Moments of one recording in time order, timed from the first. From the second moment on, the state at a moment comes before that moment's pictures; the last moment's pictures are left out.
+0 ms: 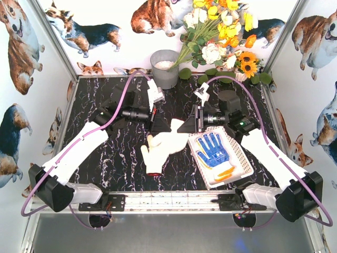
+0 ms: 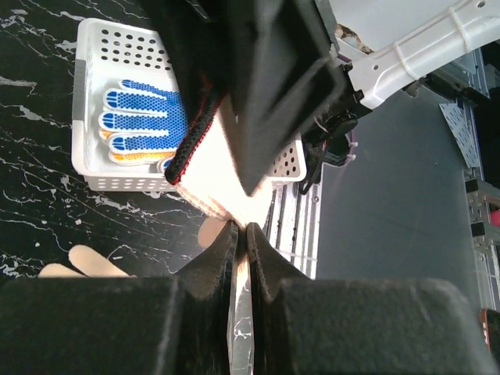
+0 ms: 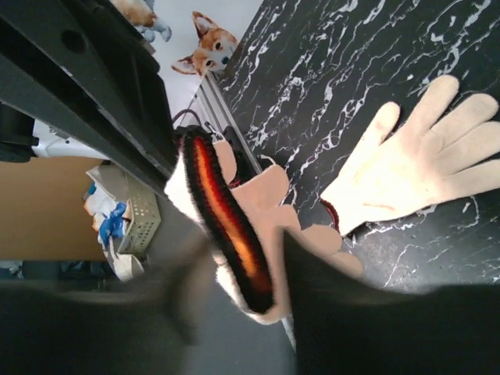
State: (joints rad) left arm -0.57 1.30 1.27 -0.47 0.91 -0.07; right arm 0.43 1.17 1.03 -0.28 -0.89 0.58
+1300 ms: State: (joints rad) left arm -0.10 1.06 0.92 -0.21 0.22 -0.18; right arm 0.55 1.69 1.44 -0.31 -0.50 0.13
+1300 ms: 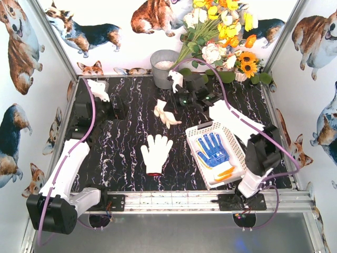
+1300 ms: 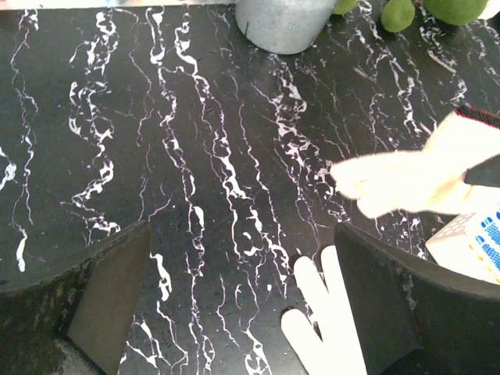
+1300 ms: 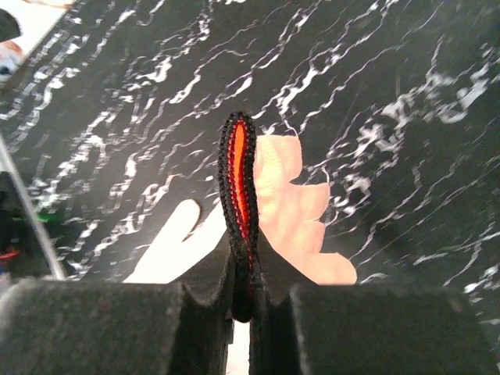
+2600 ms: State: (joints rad) left arm -0.10 1.10 0.91 -0.21 0.21 -0.16; right arm 0.77 1.79 1.19 -0.18 -0.59 -0.08
